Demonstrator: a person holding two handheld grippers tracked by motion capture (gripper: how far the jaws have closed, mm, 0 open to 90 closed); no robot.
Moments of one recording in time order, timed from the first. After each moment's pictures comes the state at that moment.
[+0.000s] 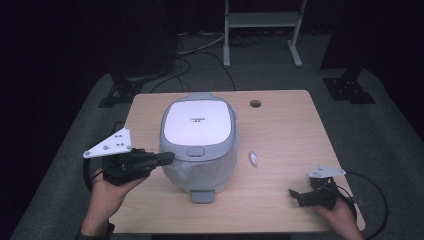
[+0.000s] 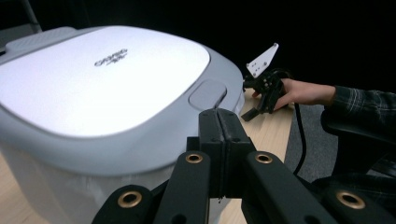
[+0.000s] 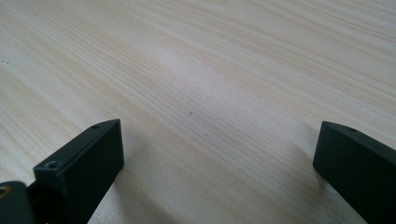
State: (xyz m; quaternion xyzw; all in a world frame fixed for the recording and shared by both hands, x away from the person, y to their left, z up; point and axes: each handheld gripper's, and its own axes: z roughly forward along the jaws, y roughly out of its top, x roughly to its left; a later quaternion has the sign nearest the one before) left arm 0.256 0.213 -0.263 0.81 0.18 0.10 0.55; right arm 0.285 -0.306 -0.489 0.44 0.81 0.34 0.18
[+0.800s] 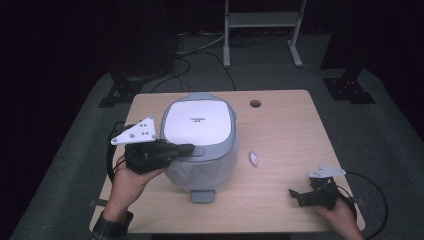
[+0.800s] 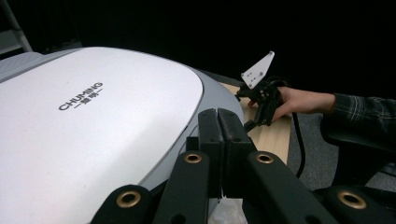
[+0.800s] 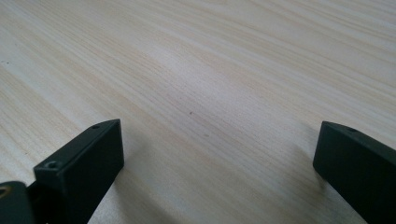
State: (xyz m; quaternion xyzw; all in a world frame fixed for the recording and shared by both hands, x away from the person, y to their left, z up) left arm 0.277 0.173 -0.260 0.81 0.17 0.09 0.55; right arm 0.285 -0.306 -0.489 0.44 0.81 0.34 0.18
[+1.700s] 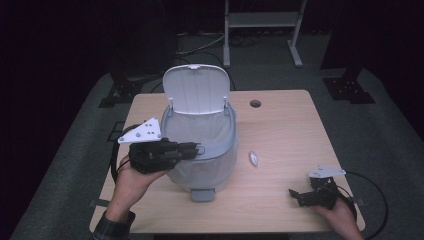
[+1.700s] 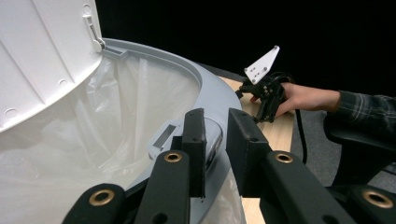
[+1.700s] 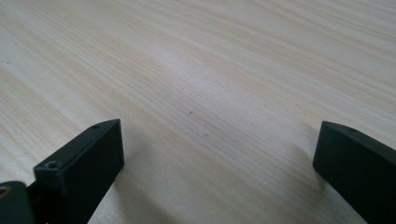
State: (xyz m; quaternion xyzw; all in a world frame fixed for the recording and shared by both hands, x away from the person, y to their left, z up) left arm 0.278 0.171 -0.262 0.82 0.18 0.09 0.54; right arm 0.285 -0.306 -0.489 0.44 0.81 0.34 0.18
